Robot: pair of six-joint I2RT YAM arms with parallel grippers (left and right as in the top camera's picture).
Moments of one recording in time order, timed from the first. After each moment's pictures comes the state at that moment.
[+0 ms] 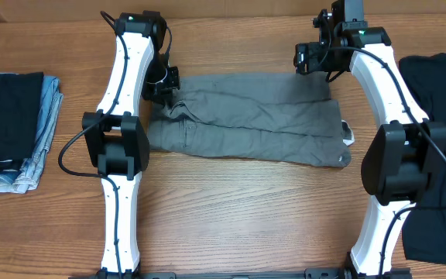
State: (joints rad) left arm -0.12 2.58 2.51 -1.62 0.14 -0.25; right arm 0.06 2.17 1.92 -0.84 -0.14 0.01
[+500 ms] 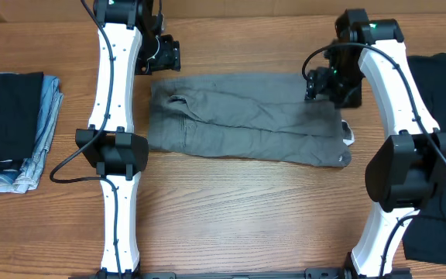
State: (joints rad) left arm -0.11 2.57 2.87 -1.69 0.18 -0.20; right arm 0.05 2.11 1.98 -1.46 -0.15 0.22
